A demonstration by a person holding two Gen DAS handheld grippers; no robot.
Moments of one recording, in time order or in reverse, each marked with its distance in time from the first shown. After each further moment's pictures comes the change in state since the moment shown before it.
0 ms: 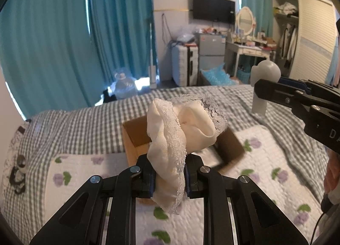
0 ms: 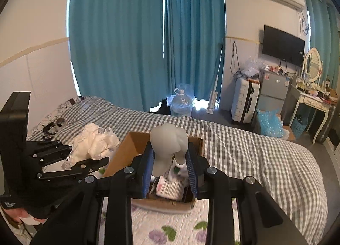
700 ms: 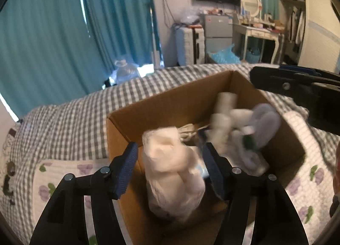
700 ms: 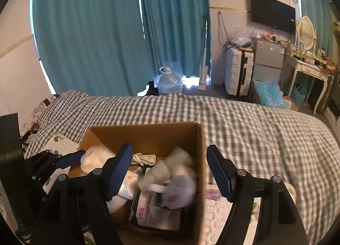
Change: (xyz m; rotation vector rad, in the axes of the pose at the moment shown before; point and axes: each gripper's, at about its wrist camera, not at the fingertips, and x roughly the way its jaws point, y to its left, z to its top) left arm 0.095 0.007 -0.012 0.040 0.074 0.045; right arm 0.132 -0.038 -0.023 0.138 0.114 -0.064
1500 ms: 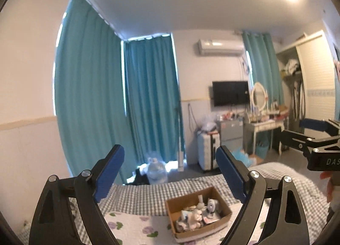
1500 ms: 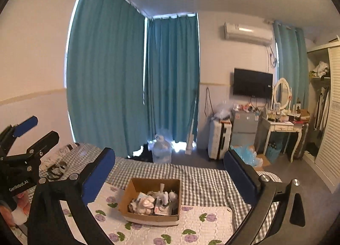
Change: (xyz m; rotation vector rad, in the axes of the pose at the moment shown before) left arm -0.388 0.017 -0.009 -0.080 -0.694 0.149; right arm -0.385 0.063 0.015 -0.076 -0.457 -0.076
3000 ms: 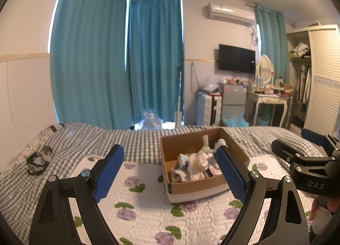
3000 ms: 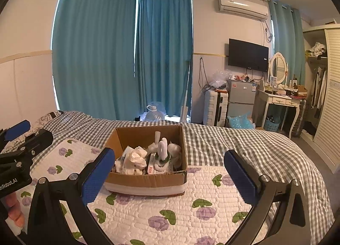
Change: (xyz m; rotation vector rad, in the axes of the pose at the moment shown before) left arm 0.072 -0.007 -0.187 -0.077 0.241 0.006; right arm 0.123 0.018 -0.201 0.017 0.153 -0.065
